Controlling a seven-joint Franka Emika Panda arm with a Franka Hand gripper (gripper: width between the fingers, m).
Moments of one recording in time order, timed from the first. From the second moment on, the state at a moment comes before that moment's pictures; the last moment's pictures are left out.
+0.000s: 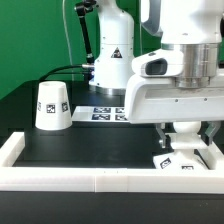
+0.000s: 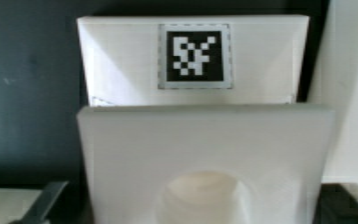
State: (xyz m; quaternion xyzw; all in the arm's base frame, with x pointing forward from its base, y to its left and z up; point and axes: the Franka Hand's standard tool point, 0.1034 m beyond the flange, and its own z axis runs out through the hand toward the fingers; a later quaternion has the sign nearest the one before) arm 0.614 0.099 0.052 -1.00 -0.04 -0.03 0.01
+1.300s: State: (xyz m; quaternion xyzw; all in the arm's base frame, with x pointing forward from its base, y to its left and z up) arm 0.569 0.090 0.091 -1.00 -0.06 -0.03 0.01
